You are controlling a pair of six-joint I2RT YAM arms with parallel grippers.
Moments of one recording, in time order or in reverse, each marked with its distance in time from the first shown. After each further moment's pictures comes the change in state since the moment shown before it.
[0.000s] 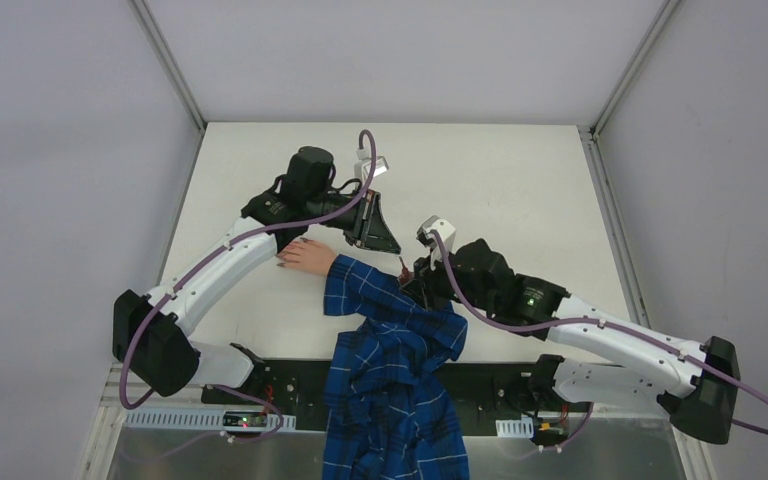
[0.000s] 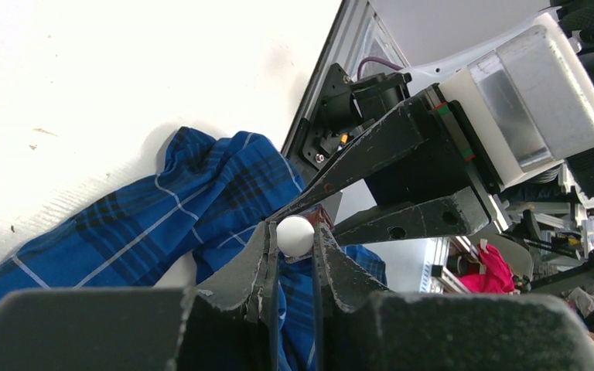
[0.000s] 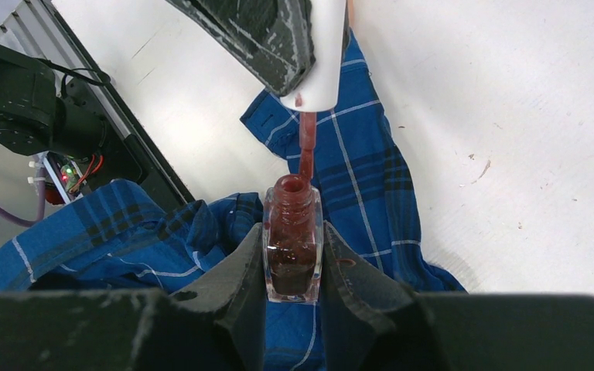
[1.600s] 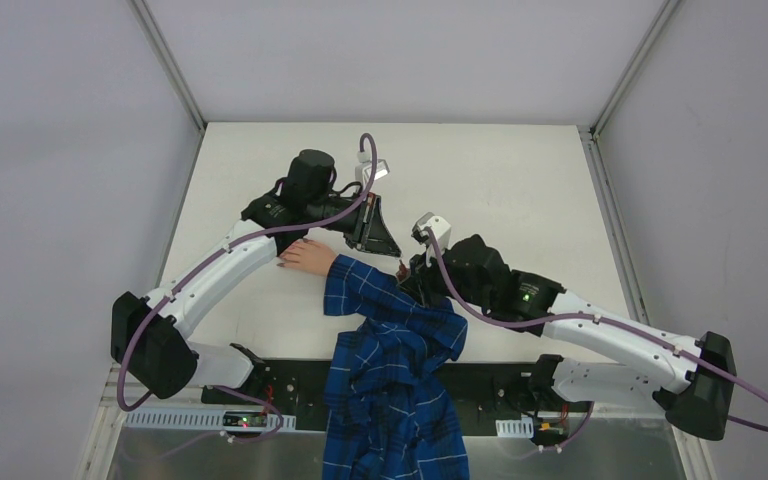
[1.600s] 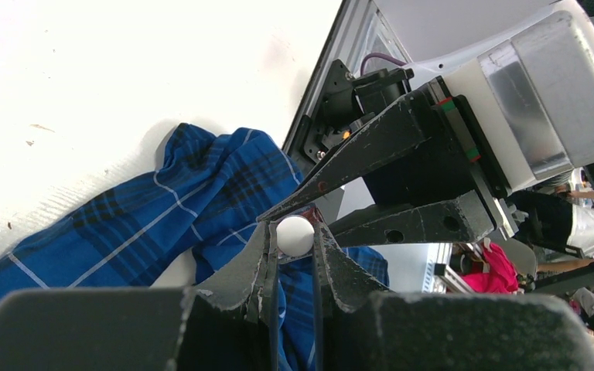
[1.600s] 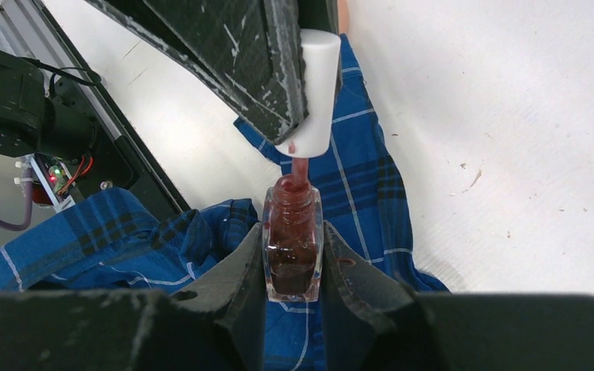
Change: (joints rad) left arm -0.012 -0.014 -0.016 0.000 -0.018 0.004; right arm -0.004 0.043 0.032 -0.004 0.003 -0.029
